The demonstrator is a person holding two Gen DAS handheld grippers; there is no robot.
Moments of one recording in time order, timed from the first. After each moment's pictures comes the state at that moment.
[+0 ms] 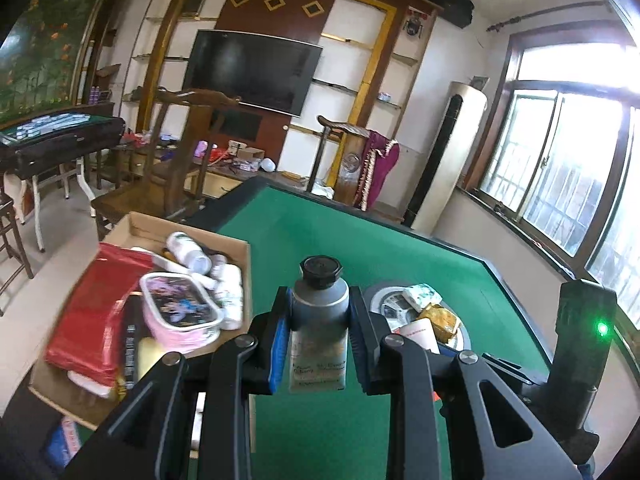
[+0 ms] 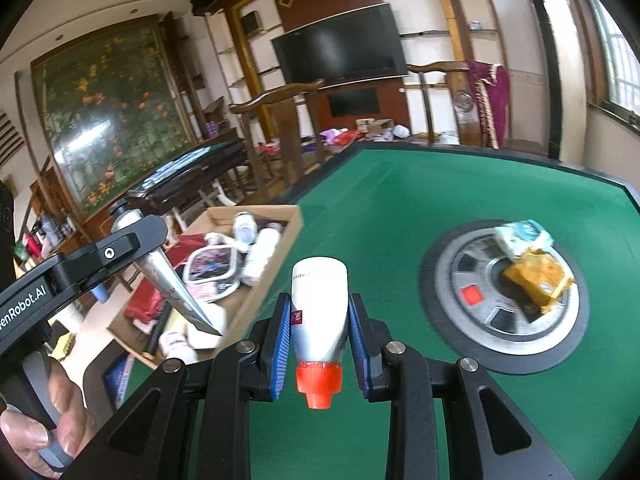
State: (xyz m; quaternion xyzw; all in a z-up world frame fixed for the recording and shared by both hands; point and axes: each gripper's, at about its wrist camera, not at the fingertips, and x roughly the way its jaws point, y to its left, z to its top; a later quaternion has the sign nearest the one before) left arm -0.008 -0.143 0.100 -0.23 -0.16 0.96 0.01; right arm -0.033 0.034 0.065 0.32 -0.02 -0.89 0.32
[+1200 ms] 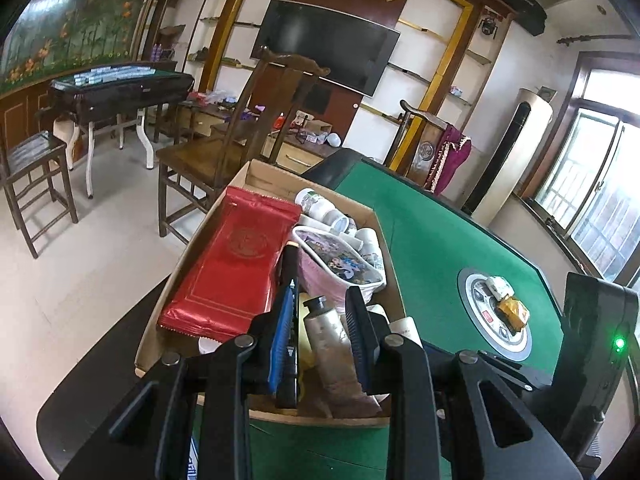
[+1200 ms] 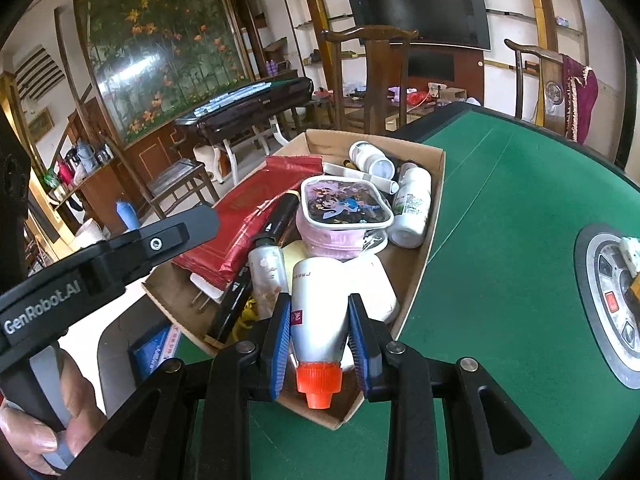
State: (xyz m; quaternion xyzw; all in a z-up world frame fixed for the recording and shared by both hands) left arm 0.026 -0.256 0.048 -0.28 -0.21 0.93 -0.07; right arm -0.009 -0.111 0.015 0.37 0.07 -0.83 0.40
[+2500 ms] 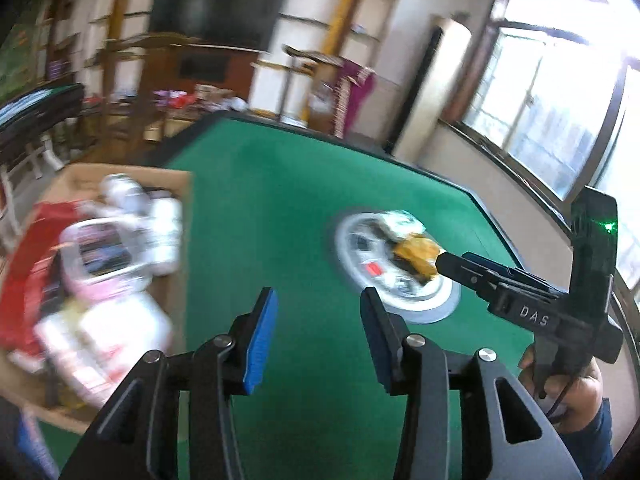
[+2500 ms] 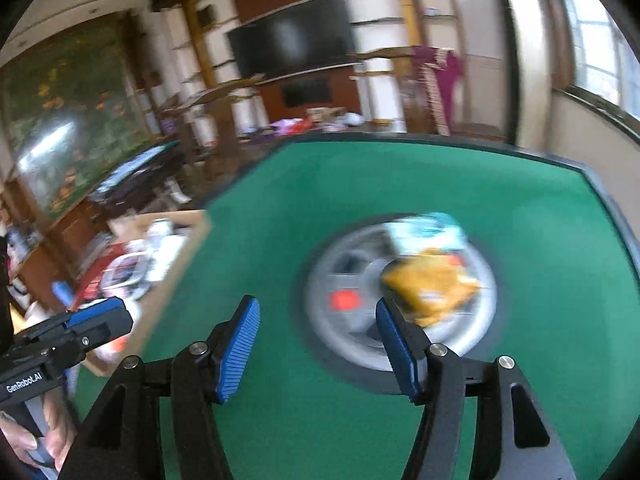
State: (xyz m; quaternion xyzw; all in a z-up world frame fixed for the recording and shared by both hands) left arm -0.070 -0.076 0.053 -0.34 -0.12 0.93 0.09; right arm -0.104 0.138 0.053 0.35 -0.01 -0.91 0.23
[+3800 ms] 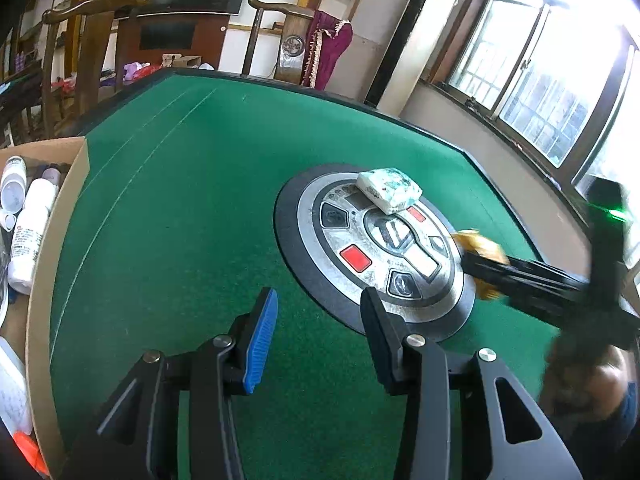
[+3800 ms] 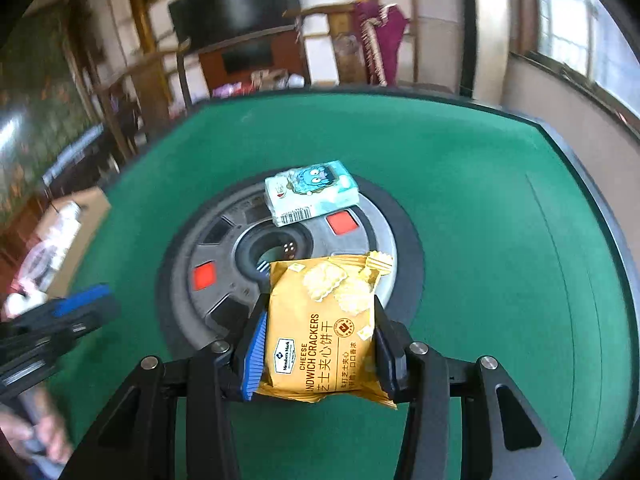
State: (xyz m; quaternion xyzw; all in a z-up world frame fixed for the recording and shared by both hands) left arm -0.148 -0.031 -0.008 -0.40 -0.11 0.90 0.13; right arm -0.127 0.212 0.018 0.41 -0.01 -0.90 0.15
